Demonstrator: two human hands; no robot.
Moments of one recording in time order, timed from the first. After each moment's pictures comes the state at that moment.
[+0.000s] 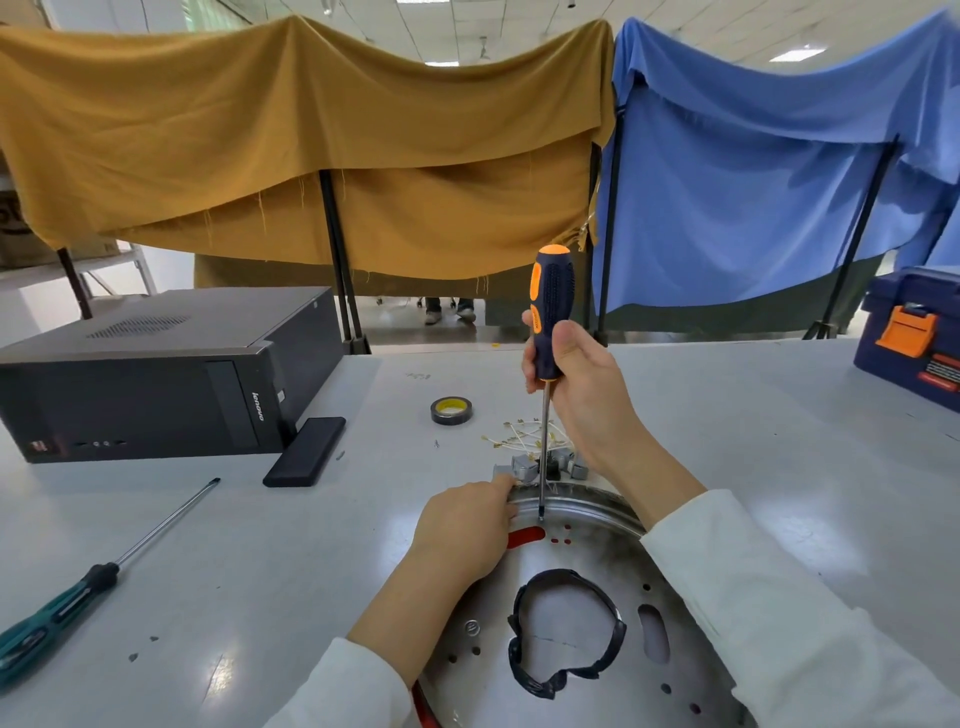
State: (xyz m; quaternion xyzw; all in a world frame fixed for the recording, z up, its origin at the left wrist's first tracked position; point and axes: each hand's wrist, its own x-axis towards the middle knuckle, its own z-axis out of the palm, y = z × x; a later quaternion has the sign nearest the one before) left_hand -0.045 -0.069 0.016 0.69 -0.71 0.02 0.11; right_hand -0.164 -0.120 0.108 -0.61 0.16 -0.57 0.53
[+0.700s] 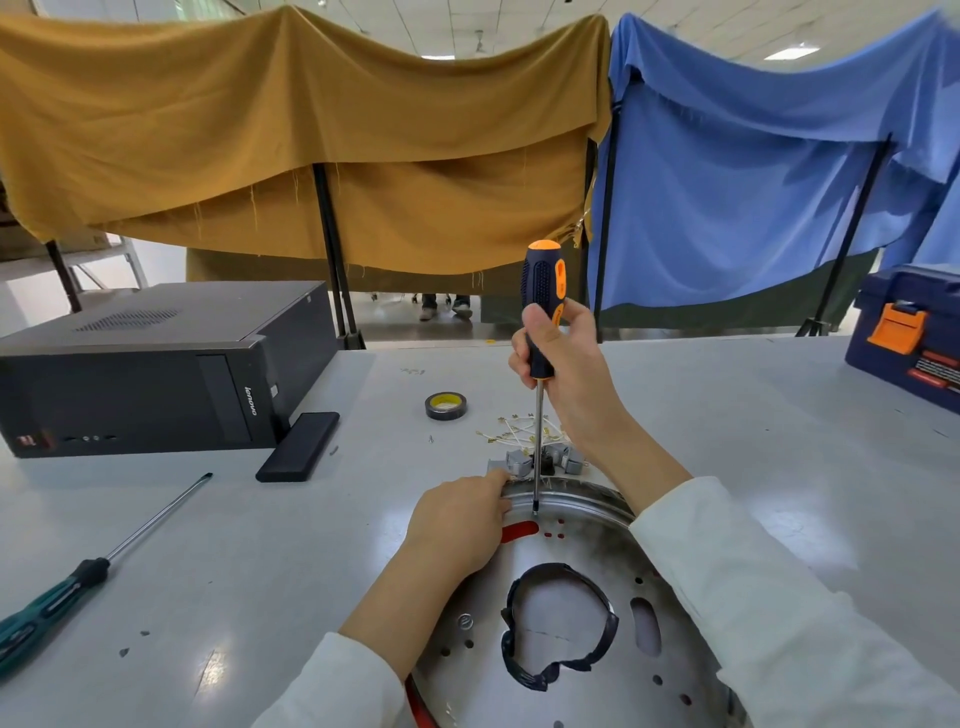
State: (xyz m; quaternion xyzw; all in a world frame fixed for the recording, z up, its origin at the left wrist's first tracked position) left_hand -0.046 -0.066 0.019 0.69 -0.71 0.01 0.11; right_hand -0.160 -0.119 0.117 -0.62 0.15 -0.56 0.53
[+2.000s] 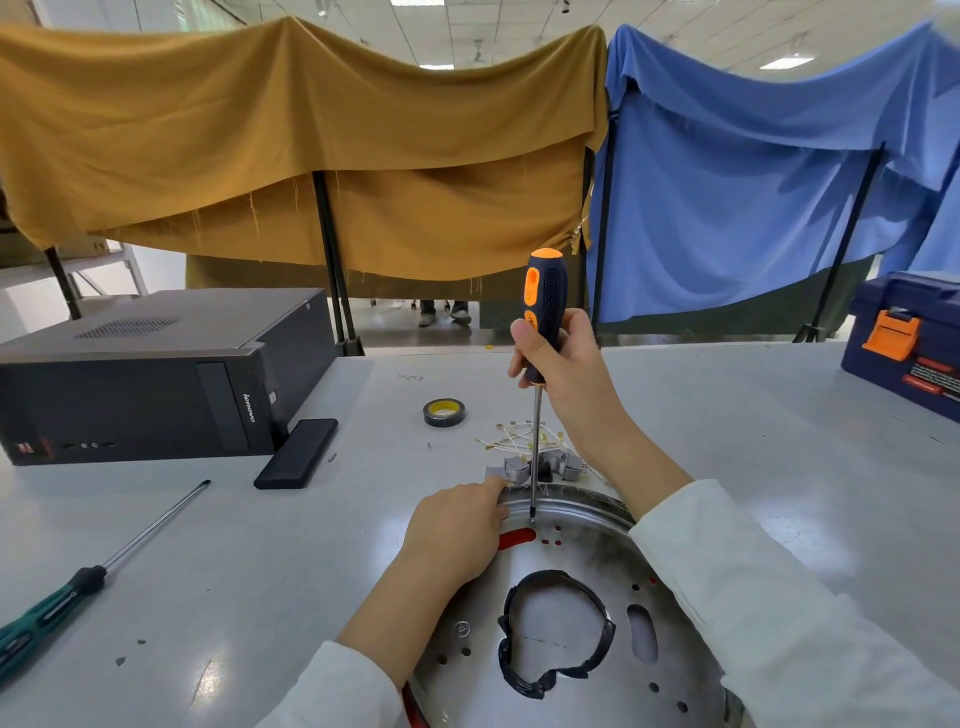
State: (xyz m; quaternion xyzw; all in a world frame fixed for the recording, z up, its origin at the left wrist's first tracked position) left_hand -0.046 -0.067 0.019 0.70 -0.71 0.01 0.10; right_hand -0.162 -0.121 0.119 -0.66 0.21 -0.57 0.45
